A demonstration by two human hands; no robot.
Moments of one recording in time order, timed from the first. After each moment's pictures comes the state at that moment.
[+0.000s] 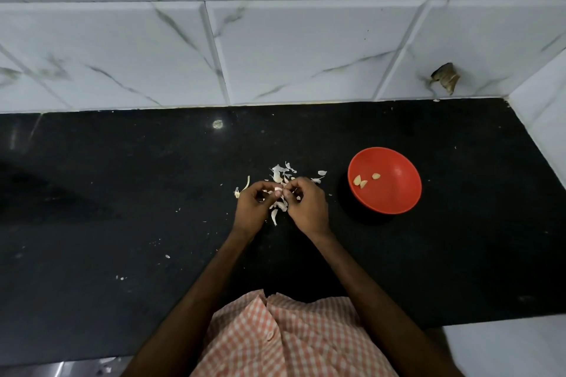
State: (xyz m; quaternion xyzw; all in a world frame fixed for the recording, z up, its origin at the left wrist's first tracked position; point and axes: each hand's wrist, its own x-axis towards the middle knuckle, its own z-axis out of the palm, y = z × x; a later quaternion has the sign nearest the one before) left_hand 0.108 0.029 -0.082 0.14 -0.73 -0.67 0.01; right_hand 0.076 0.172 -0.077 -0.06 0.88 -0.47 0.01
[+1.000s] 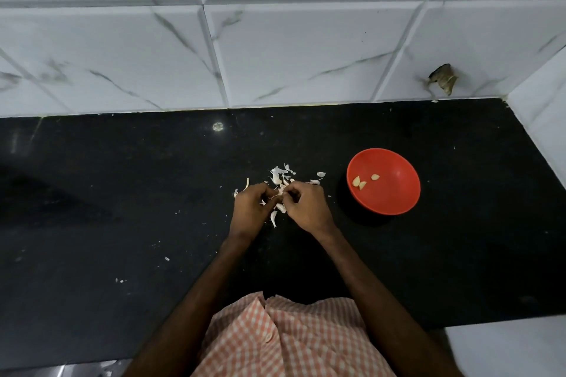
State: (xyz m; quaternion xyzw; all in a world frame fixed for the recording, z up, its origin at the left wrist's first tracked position) left_hand 0.110 0.028 -0.075 0.08 -0.86 -0.49 0.06; right_hand 0.067 0.177 -0.066 -0.10 0.89 -0.45 0.06
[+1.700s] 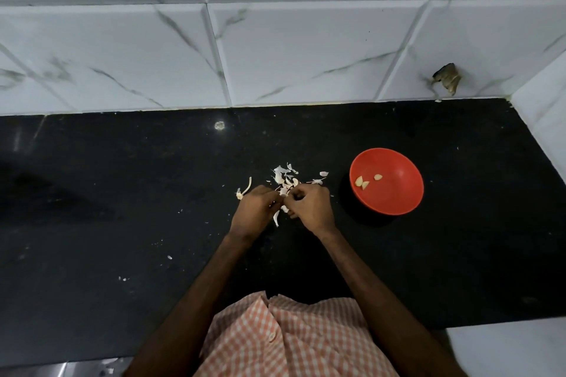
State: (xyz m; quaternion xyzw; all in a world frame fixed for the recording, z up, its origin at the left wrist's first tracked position) left_hand 0.107 0.023 -0.075 -0.07 -0.94 -0.33 0.10; right_hand 0.072 0.177 -0.064 -0.02 0.84 -0.53 0.11
